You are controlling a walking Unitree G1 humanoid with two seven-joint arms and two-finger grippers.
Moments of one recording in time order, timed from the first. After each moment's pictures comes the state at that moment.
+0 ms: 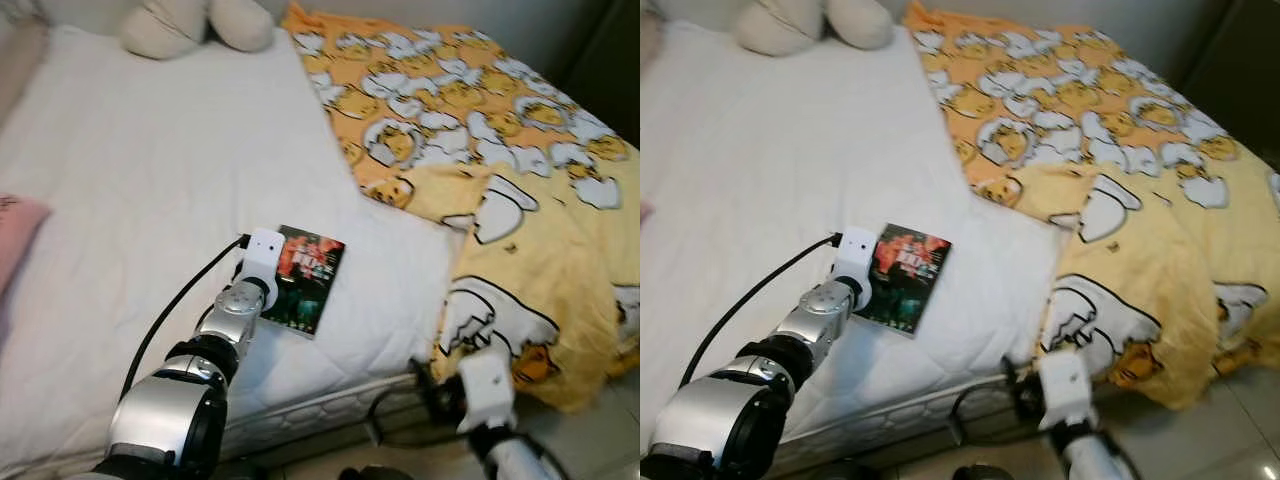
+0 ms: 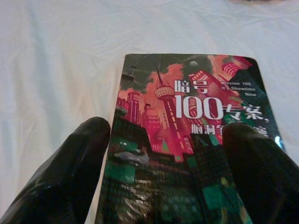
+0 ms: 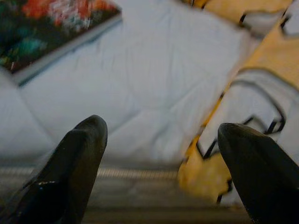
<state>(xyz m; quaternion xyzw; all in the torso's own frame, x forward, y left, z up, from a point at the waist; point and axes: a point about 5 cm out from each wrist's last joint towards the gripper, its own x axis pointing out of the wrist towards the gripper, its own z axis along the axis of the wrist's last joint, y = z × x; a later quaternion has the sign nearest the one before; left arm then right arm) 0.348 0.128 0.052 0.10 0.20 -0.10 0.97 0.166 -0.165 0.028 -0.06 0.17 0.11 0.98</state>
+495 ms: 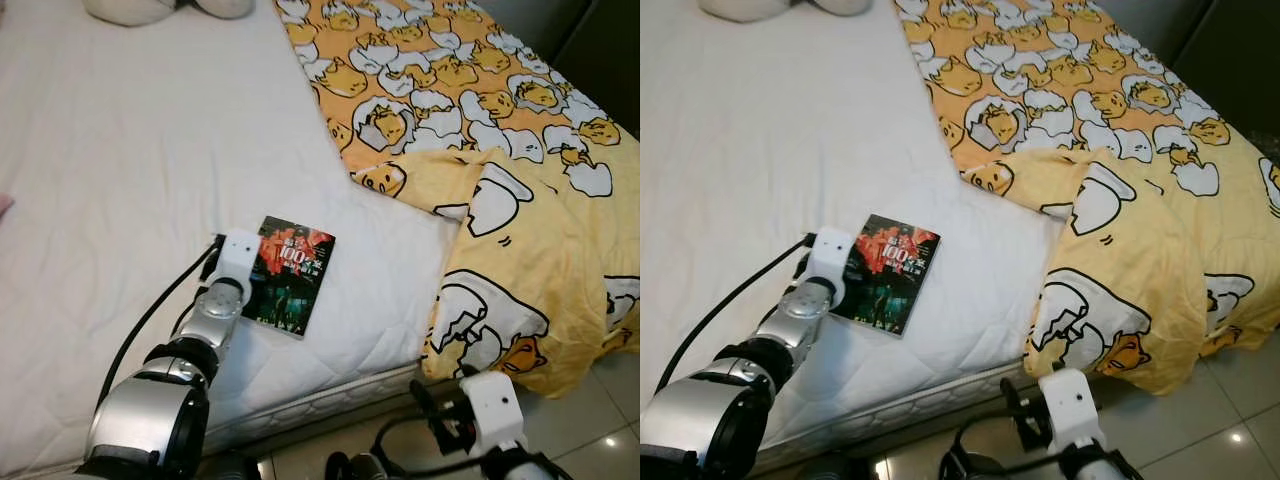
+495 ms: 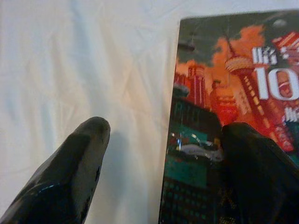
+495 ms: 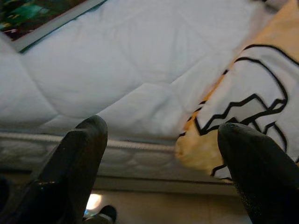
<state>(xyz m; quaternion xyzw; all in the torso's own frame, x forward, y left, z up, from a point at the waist) 0.345 0.160 0.048 0.16 0.20 -0.02 0.97 0.143 -0.170 0.037 -0.07 0.19 0.14 0.97</state>
